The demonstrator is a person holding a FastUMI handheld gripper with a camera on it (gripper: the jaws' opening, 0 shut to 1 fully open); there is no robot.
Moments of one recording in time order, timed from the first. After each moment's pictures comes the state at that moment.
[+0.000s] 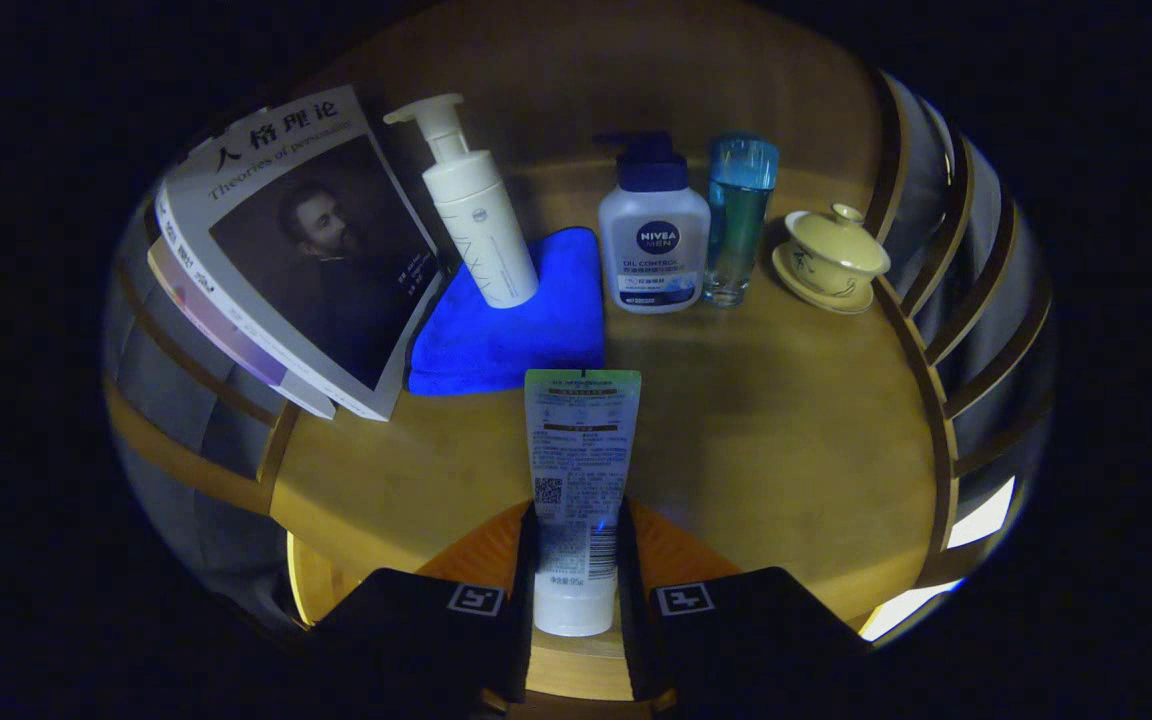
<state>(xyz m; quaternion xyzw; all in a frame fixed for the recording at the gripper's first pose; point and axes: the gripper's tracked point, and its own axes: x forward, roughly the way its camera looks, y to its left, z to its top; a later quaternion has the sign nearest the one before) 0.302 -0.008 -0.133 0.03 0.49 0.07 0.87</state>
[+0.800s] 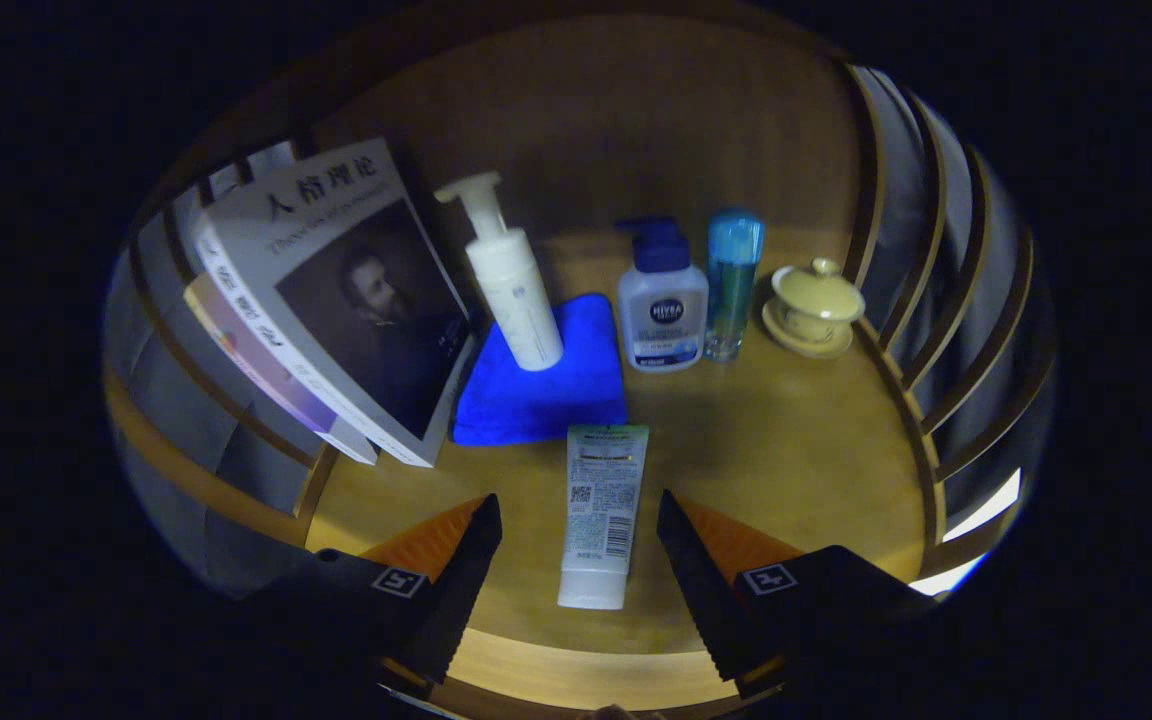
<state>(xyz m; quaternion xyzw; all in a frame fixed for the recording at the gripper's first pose) 0.298 0.002 -0.074 0.03 0.39 0.06 0.92</state>
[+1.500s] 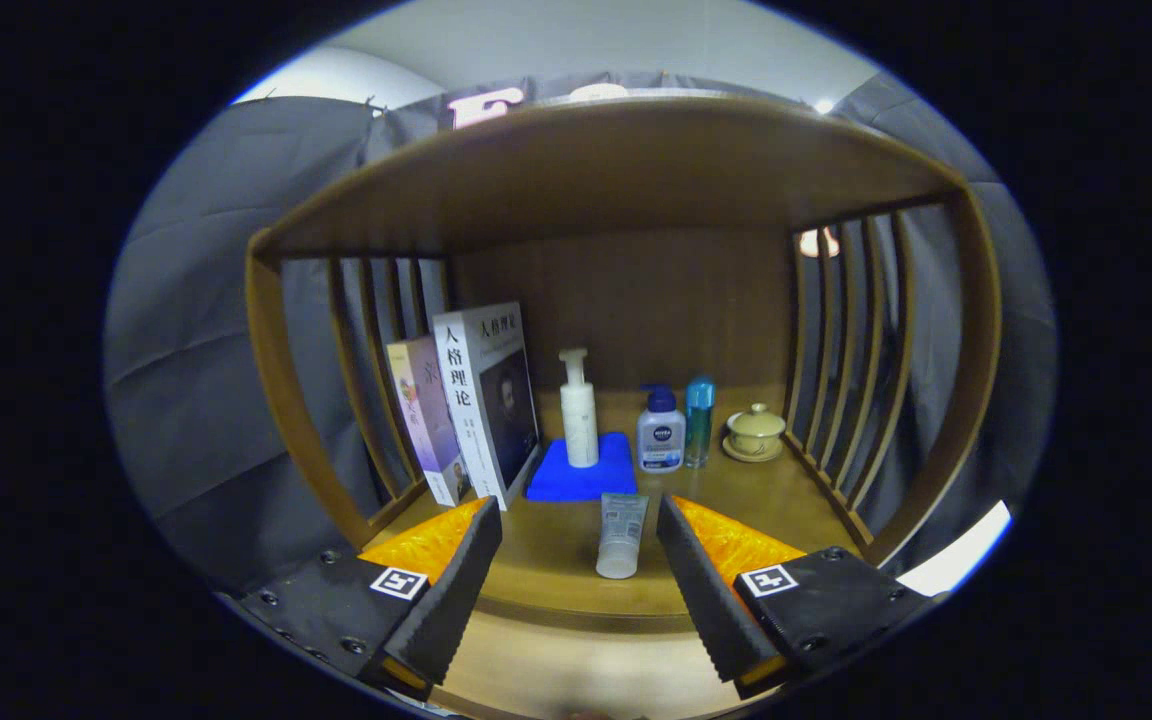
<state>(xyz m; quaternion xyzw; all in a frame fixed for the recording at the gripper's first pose) 0.166 0.022 0.017 0.00 0.11 0.08 0.99</state>
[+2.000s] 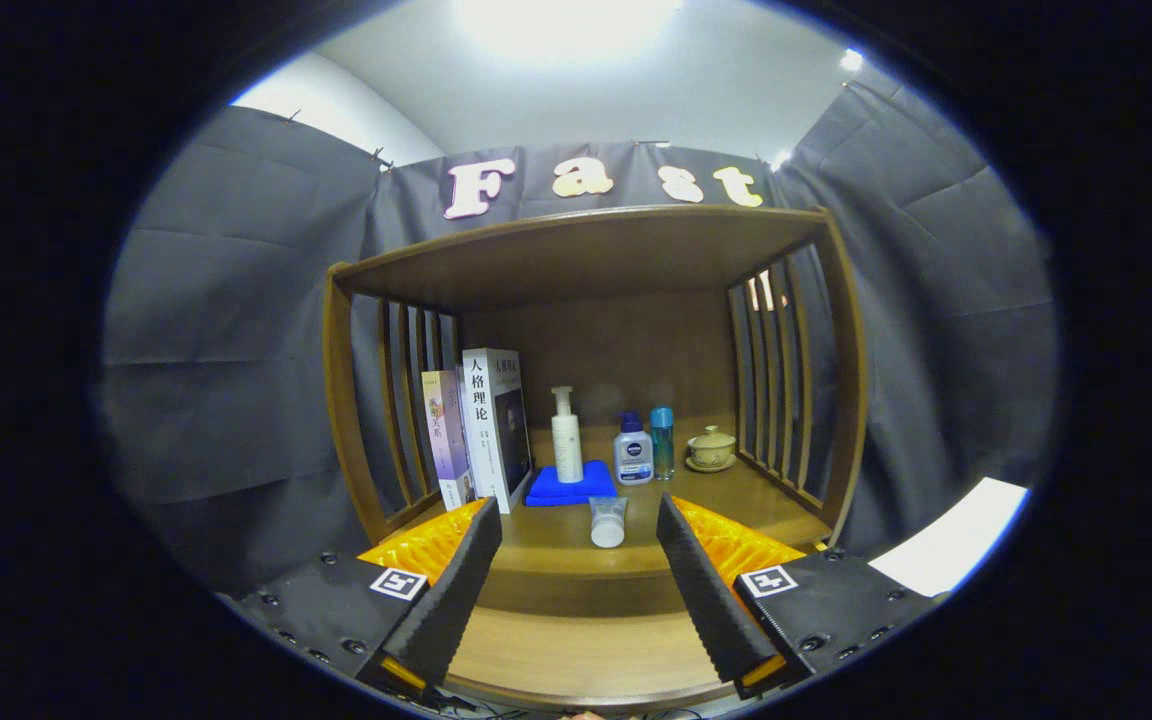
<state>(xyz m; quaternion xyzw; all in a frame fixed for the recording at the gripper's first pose) 0.057 0.013 -0.007 0.01 -0.01 0.03 1.00</state>
